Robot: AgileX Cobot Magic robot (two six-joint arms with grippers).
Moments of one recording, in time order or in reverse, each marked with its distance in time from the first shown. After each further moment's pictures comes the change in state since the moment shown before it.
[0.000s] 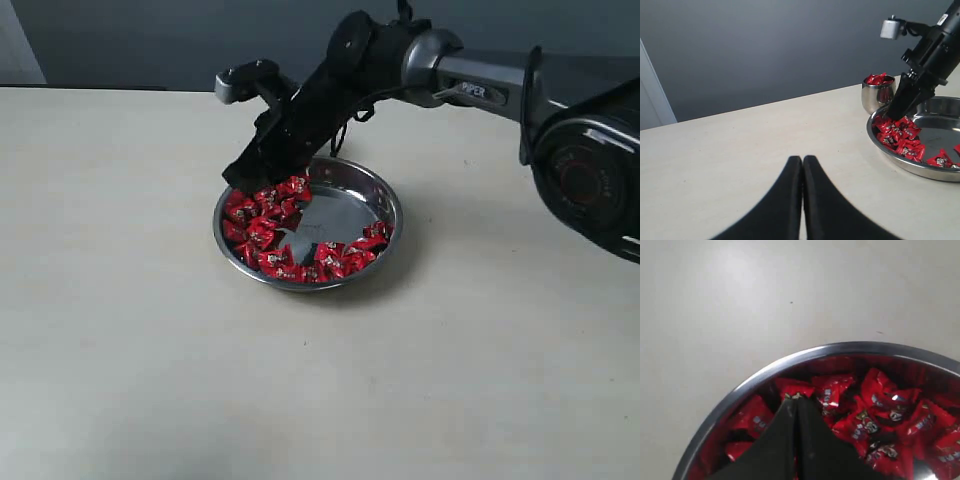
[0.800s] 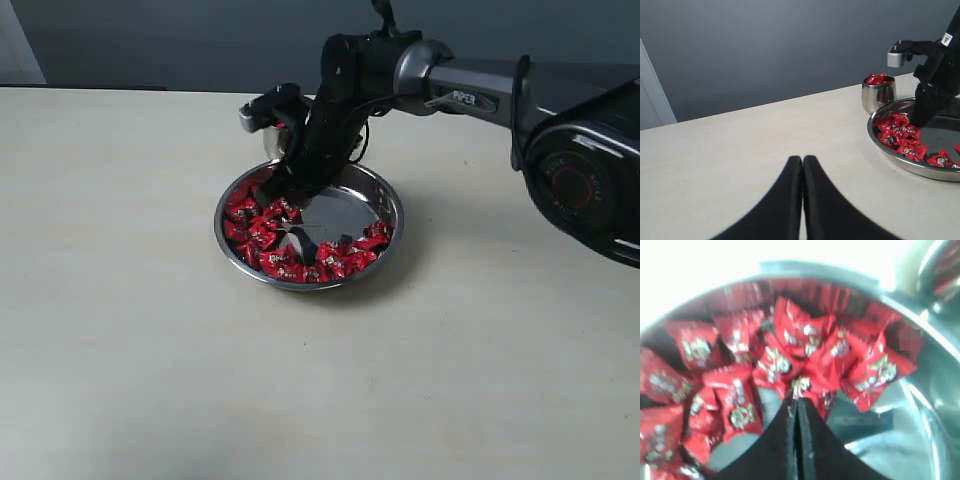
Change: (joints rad) left arm 0.000 0.000 0.000 0.000 0.000 0.000; right arm 0.013 0.014 0.000 -0.374 0.018 0.286
